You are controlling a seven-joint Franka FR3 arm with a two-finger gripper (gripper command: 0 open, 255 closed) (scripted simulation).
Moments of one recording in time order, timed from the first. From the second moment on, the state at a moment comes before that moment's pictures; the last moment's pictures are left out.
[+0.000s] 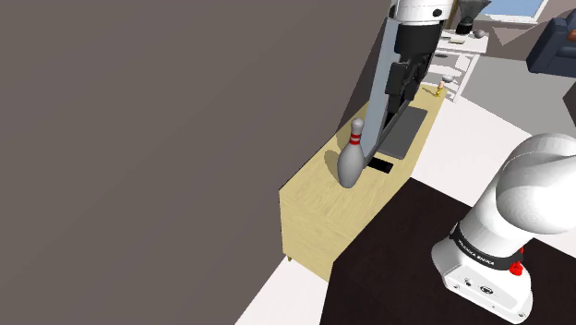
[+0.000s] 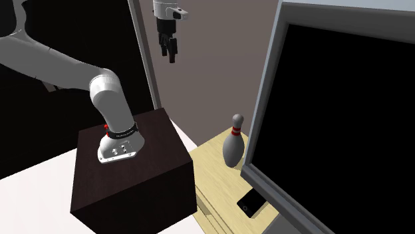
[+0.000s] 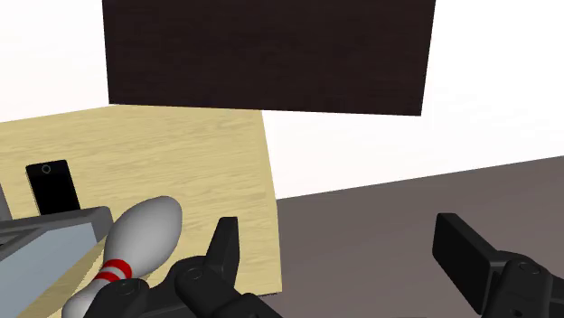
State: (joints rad) arm 0.01 -0.82 0.05 -2.45 0.07 1.54 -0.02
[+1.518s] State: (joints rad) arm -0.15 -0.17 -0.12 -2.32 -0.08 2.06 -0.13
